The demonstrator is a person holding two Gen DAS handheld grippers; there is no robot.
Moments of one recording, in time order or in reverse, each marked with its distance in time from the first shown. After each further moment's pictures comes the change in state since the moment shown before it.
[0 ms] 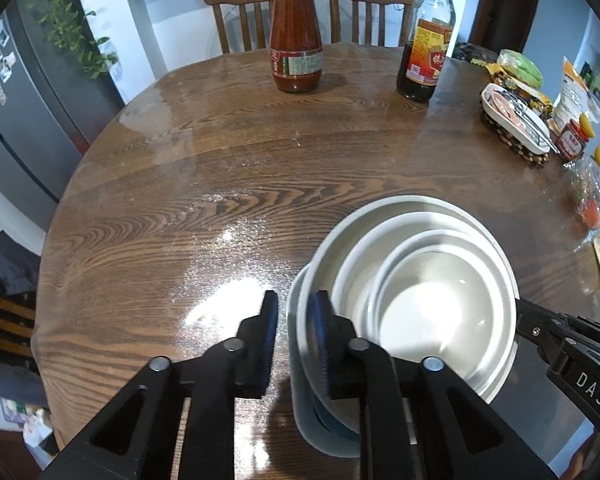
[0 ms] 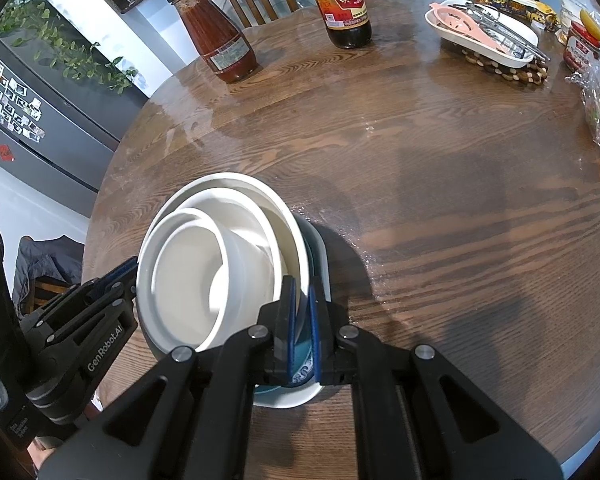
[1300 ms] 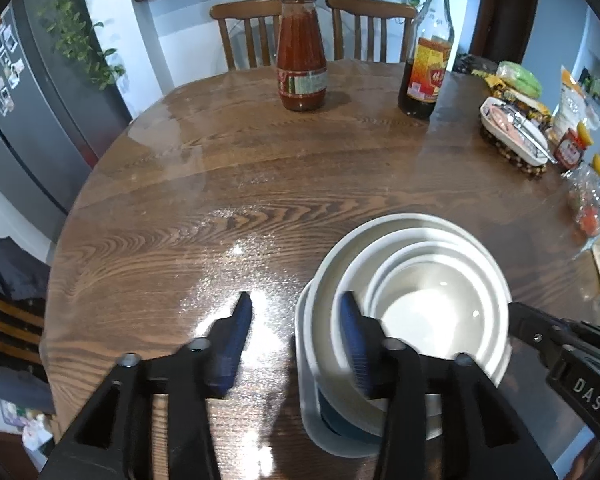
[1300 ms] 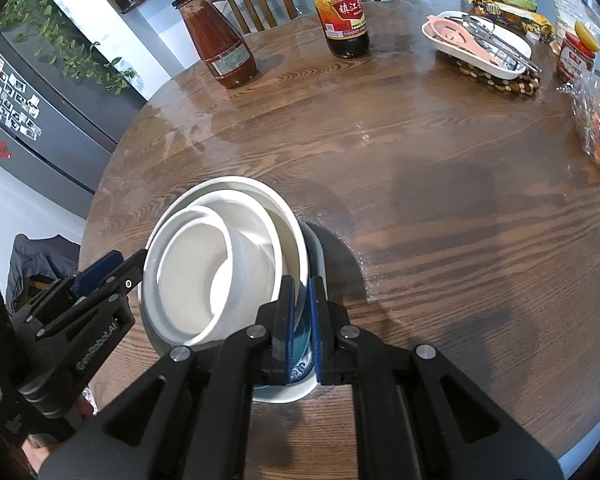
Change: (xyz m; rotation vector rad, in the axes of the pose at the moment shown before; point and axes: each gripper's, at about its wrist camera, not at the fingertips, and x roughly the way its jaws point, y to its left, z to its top) left arm -0.015 0.001 0.001 -0.001 -0.057 0.021; right arm -0.008 0.005 -0.001 -0.015 -0.023 -0.030
